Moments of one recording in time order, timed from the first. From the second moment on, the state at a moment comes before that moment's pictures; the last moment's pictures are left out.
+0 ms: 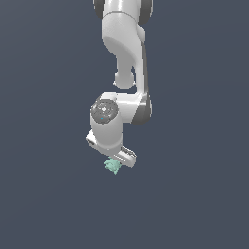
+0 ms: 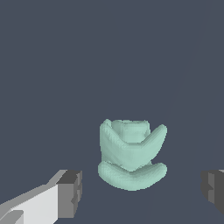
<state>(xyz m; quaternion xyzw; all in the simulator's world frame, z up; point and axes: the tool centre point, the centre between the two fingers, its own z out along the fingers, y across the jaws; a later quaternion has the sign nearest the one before) 0.076 -0.050 0.095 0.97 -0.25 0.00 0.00</state>
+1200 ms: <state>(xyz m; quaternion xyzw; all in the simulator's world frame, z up) 0.080 -0.052 0.039 0.96 -0.27 0.00 0.00</state>
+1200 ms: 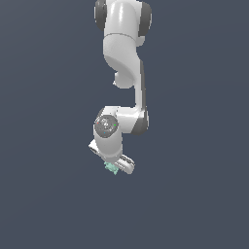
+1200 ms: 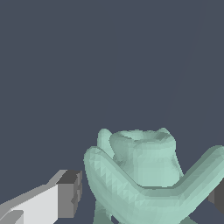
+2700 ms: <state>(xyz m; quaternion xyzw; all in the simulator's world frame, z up) 0.038 -0.081 0.057 0.96 -0.27 0.00 0.00</state>
